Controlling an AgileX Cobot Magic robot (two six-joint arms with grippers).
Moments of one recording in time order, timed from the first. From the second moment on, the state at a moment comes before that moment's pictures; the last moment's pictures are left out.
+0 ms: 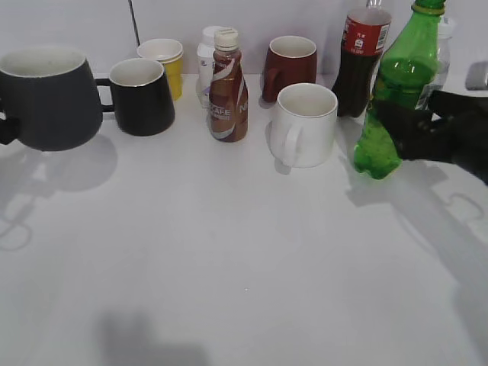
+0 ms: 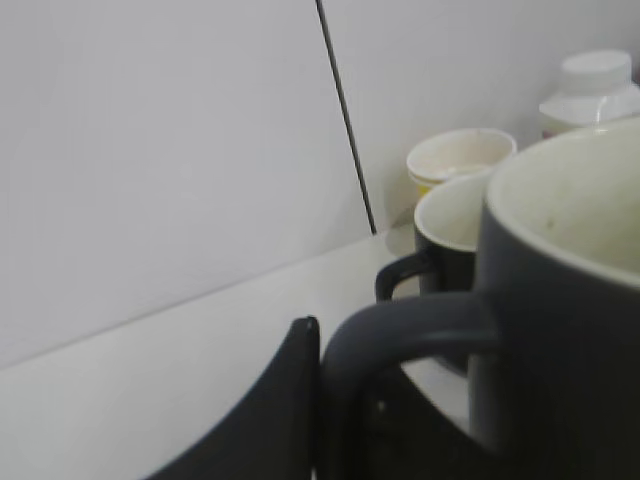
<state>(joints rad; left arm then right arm) -0.03 1.41 -0.45 0.31 -0.78 0.03 0.14 1.62 -0.39 -0.30 -1.08 0.19</state>
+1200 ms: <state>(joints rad) -0.49 1.31 -0.49 0.35 -0.55 0.00 0.34 1.39 -0.77 -0.79 -0.38 0.22</state>
